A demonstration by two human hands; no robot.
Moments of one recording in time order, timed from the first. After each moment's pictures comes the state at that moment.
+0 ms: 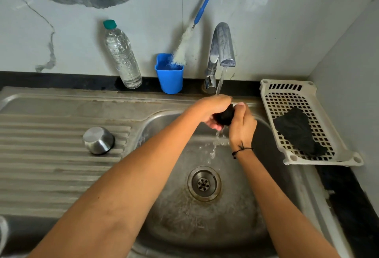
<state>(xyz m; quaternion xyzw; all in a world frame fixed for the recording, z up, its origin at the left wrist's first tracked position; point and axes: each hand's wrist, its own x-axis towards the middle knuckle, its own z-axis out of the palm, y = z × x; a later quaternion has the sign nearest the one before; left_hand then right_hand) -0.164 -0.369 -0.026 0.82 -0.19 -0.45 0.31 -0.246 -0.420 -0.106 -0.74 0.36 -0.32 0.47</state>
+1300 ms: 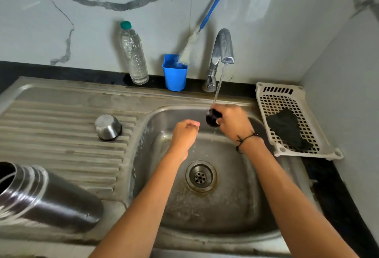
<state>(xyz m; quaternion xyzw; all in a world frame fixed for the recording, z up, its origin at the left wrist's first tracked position) -0.222 -0.273 -0.088 0.74 0.00 -0.26 0.62 -0.275 -0.404 -0.041 -0.98 0.10 -0.14 0.12</state>
